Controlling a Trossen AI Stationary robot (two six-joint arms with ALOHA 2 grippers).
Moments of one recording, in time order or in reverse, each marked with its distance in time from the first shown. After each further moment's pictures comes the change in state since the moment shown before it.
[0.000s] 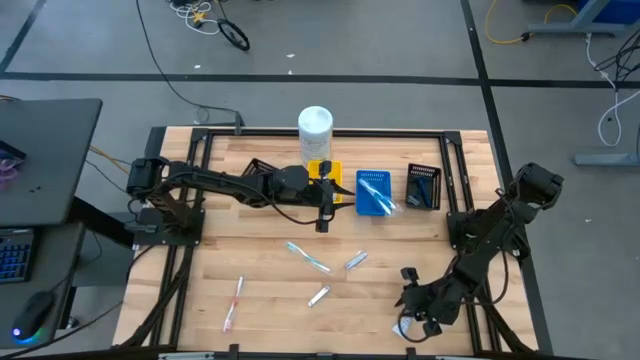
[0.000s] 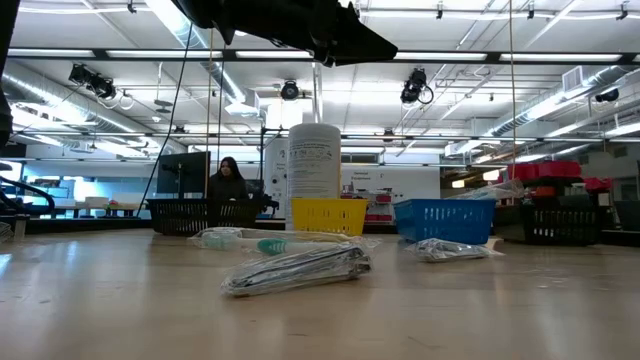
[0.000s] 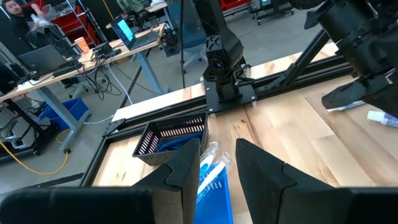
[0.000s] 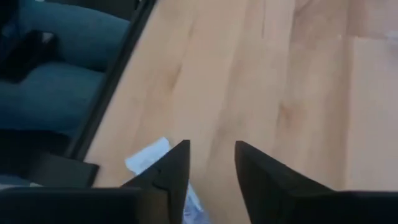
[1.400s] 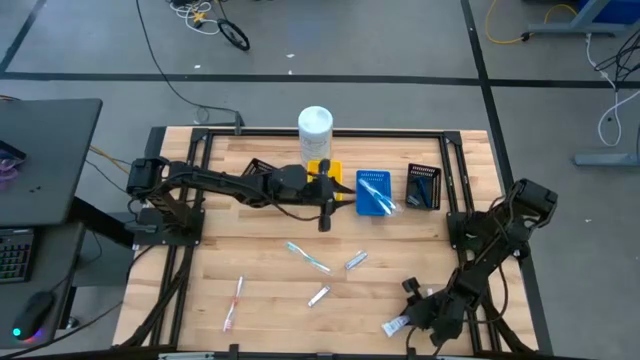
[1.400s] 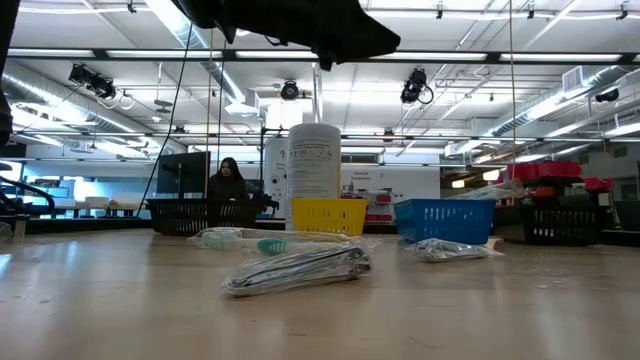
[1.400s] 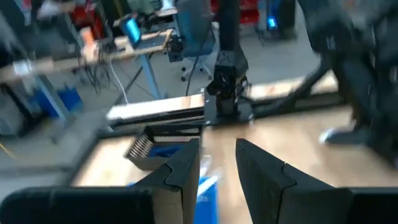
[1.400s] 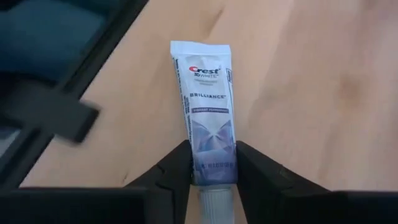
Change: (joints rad) left arm 0.000 0.000 0.000 0.053 -0.012 -0.164; right arm 0.095 0.167 -0.002 0.084 0.039 -0.097
